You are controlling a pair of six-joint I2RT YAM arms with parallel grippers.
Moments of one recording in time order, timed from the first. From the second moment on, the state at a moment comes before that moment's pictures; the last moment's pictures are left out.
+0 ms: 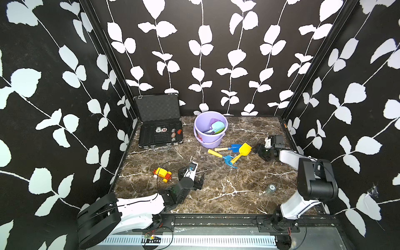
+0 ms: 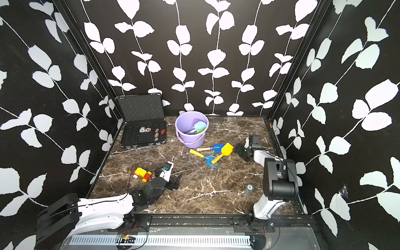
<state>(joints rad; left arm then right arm) -1.05 1.06 0.21 0.40 -0.56 -0.21 -0.06 1.70 0.86 -0.11 -0.43 0.51</state>
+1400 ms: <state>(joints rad) -1.05 1.08 0.21 0.42 -0.56 -0.22 -0.05 1.95 0.86 0.40 -0.77 0.67</state>
